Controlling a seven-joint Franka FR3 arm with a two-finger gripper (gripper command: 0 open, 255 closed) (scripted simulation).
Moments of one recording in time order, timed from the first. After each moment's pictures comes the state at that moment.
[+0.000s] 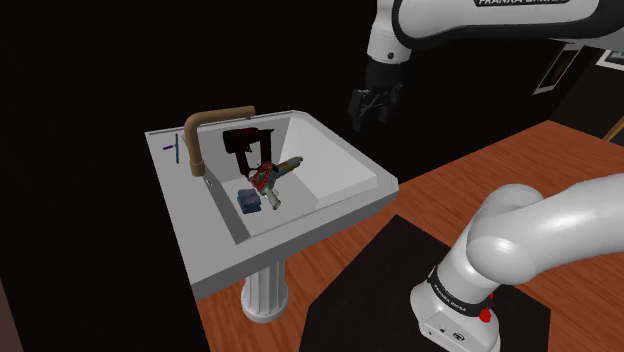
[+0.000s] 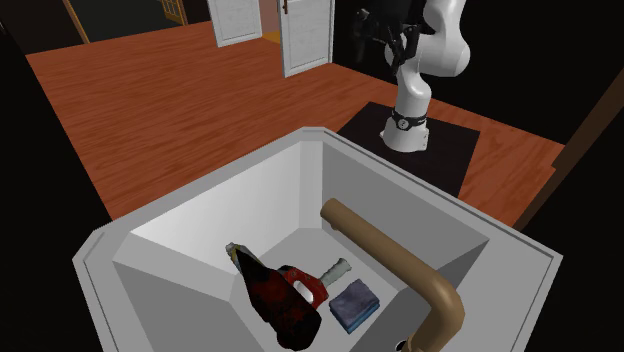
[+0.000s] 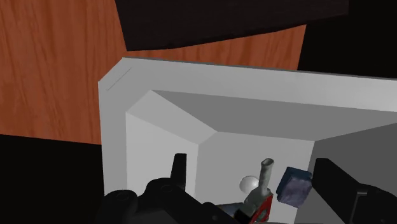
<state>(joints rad) 0.00 -0.67 -0.01 -2.39 -0.10 1.74 0.20</state>
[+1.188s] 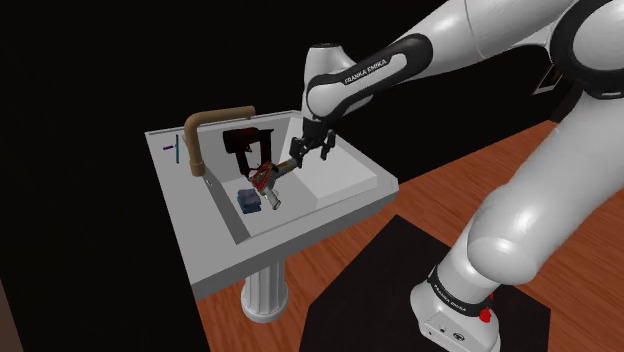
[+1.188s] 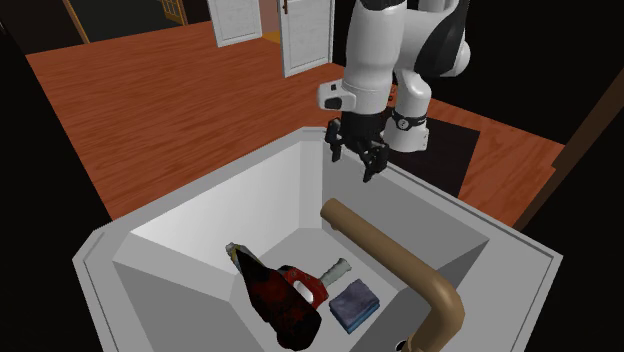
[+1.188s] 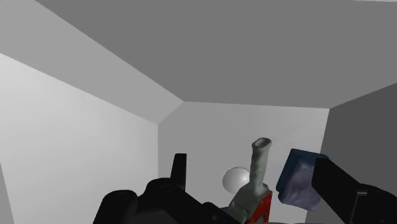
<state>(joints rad) 0.02 -0.08 0.01 -2.32 -0.05 2.26 0.29</state>
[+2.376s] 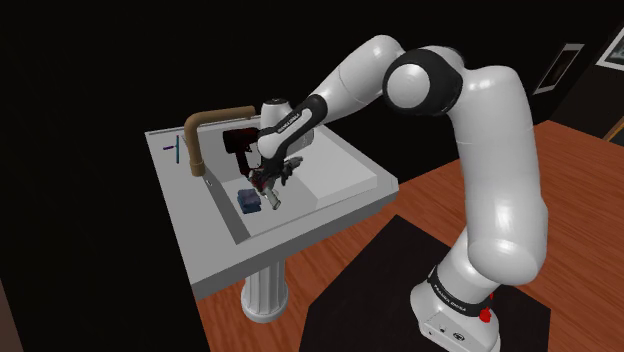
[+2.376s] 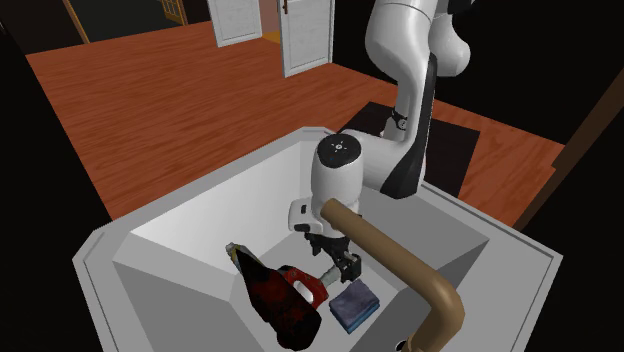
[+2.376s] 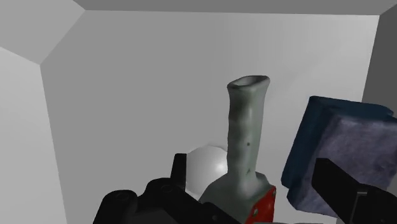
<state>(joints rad) 0.04 0.61 0.03 -1.85 -0.02 2.46 0.34</state>
